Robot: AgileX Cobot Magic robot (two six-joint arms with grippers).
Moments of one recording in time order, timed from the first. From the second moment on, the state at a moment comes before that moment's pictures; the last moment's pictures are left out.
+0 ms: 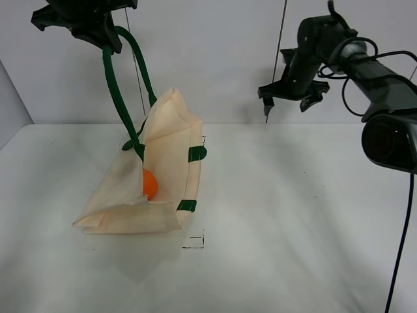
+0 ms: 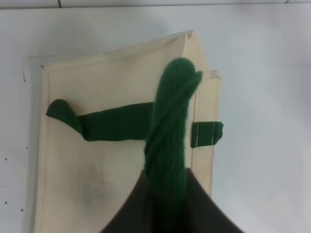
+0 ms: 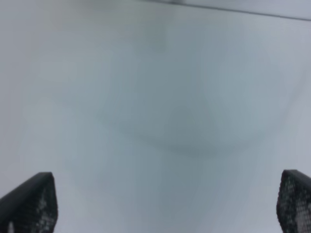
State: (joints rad) left arm -0.27 1.85 -2.09 -0.06 1.19 -0.21; right arm 0.17 2.51 -2.54 -0.04 1.21 0.06
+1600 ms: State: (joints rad) left arm -0.27 1.85 -2.09 -0.06 1.19 -0.21; right arm 0.05 1.54 -0.97 0.00 1.21 -0.01
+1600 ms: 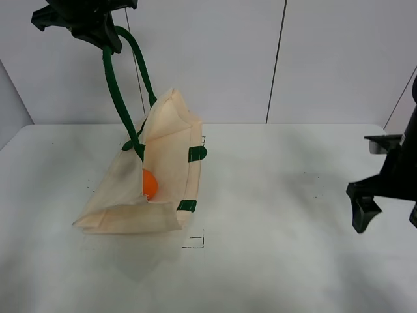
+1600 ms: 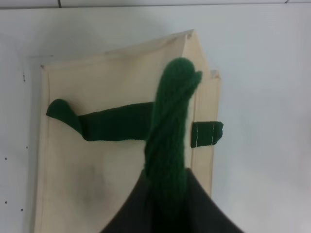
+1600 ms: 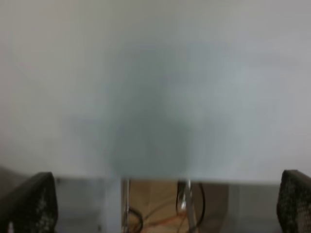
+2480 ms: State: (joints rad) left arm -0.27 1.85 -2.09 -0.06 1.19 -0.20; right arm 0.05 0.33 -0.50 0.00 1.01 0.00
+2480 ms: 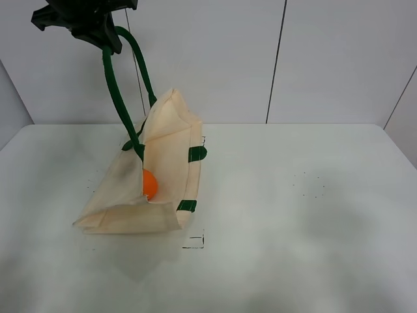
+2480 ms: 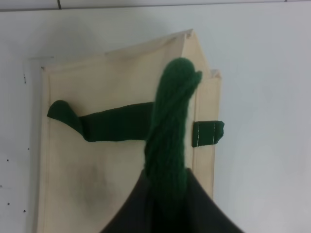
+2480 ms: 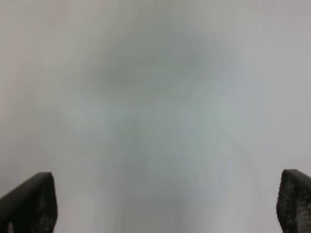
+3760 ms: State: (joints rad) left arm -0.27 2.11 -1.91 -0.10 1.04 -0.17; right arm 0.05 0.00 -0.49 -0.02 1.02 0.02
